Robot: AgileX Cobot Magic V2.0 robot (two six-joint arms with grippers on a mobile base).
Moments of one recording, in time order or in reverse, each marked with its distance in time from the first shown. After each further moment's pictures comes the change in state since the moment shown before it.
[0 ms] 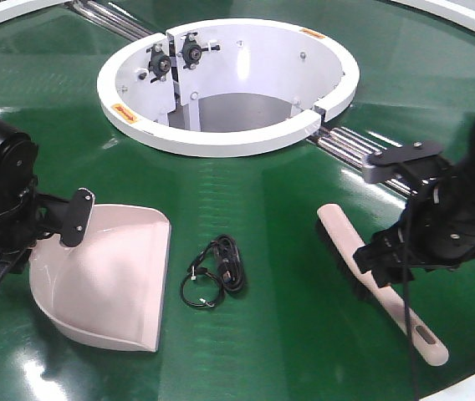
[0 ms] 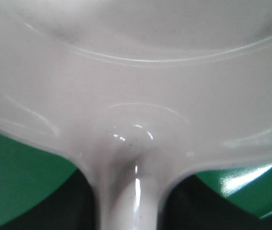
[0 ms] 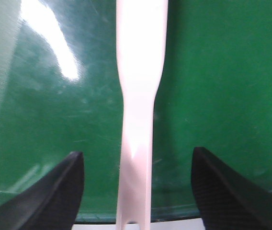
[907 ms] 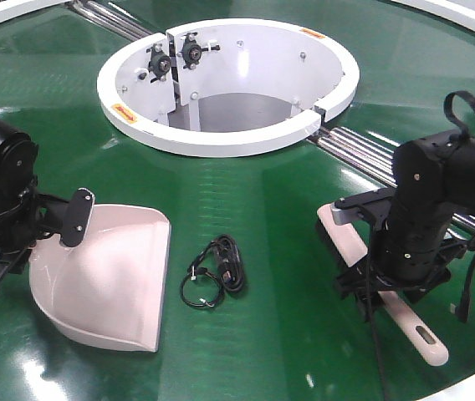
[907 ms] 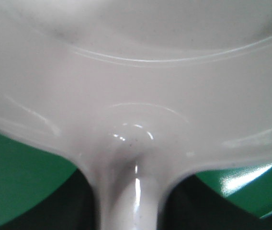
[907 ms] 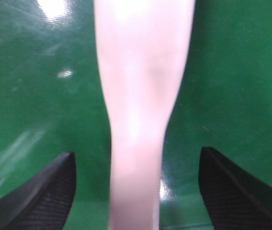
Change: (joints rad) left arm 0.000 0.000 0.000 0.000 0.000 0.000; right arm 0.000 0.247 -0.019 -0.019 0.004 0.005
